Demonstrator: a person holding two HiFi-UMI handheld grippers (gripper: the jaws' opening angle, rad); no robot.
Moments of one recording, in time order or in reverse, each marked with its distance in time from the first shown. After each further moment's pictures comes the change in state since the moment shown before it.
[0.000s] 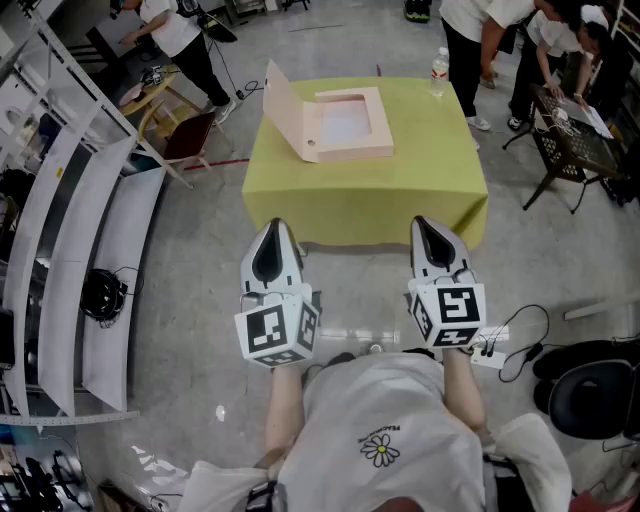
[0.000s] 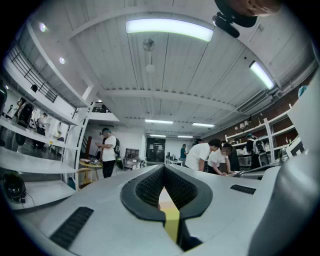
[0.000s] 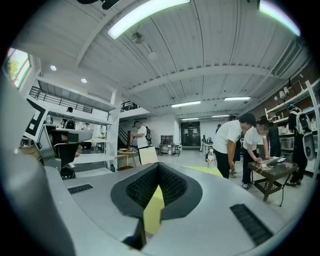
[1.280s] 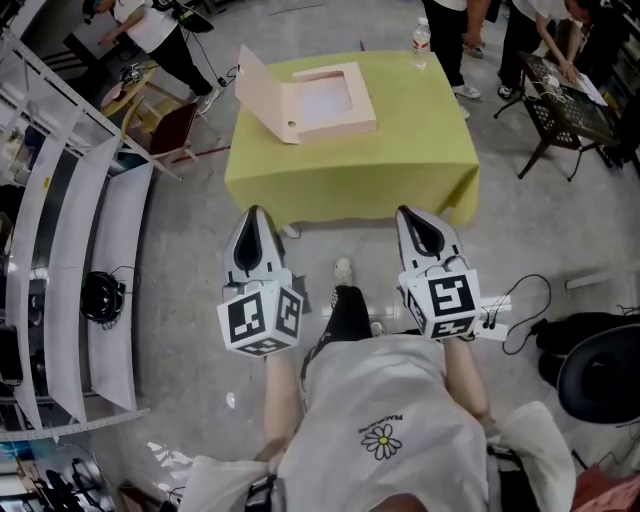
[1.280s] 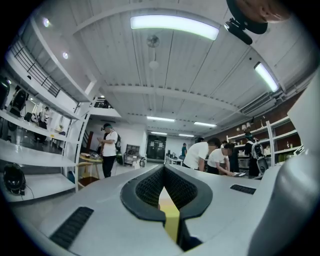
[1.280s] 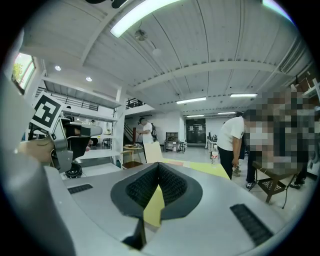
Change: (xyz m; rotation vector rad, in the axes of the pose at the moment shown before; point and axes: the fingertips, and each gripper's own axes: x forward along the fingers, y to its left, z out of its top) left arm 0.007 -0.004 -0.015 -0.051 0.028 0.008; right arm -0.011 0.001 -0.025 -0.023 0.032 0.071
